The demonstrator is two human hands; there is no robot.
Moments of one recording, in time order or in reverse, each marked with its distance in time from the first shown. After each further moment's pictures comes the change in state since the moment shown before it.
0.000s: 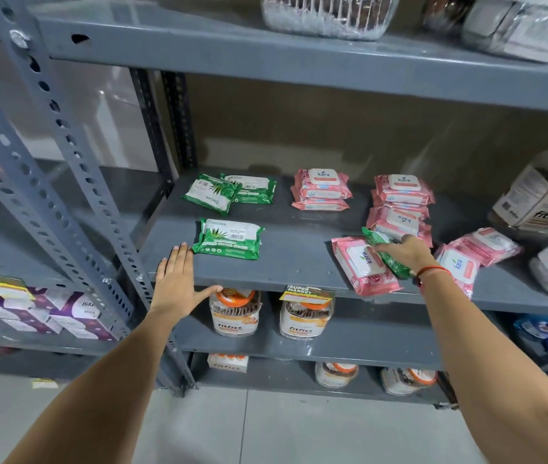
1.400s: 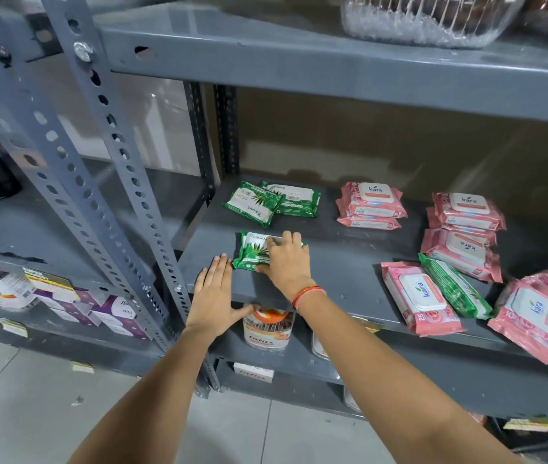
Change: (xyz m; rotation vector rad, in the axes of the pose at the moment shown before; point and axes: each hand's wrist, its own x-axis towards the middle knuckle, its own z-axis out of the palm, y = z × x) left_hand 0.003 -0.003 0.004 -0.020 0.040 0.008; right_hand -0.082 -0.214 0.182 -0.532 0.050 -0.725
